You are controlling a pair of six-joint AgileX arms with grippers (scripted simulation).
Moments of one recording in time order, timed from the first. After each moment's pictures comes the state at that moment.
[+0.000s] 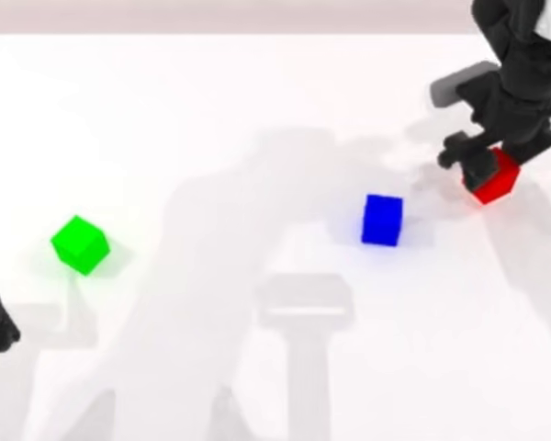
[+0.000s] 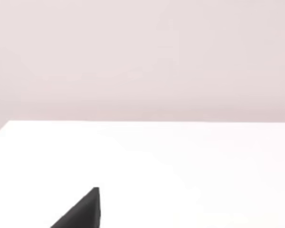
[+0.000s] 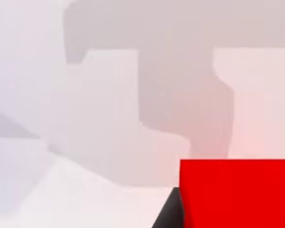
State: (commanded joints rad) left arm 0.00 0.00 0.00 0.00 0.00 0.00; right arm 0.19 2.36 1.96 -1.14 0.00 -0.31
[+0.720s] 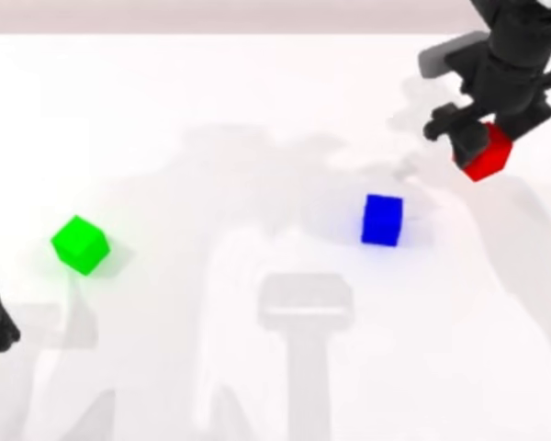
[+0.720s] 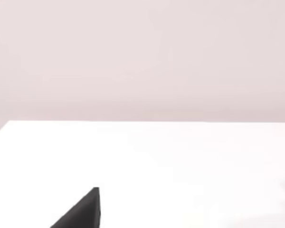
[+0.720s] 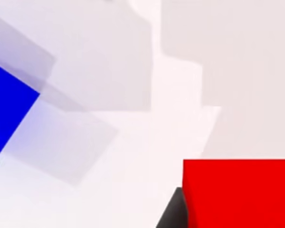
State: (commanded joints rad) left arm 0.00 0.00 0.00 0.00 0.00 0.00; right arm 0.24 2.36 2.11 -1.29 0.00 -0.24
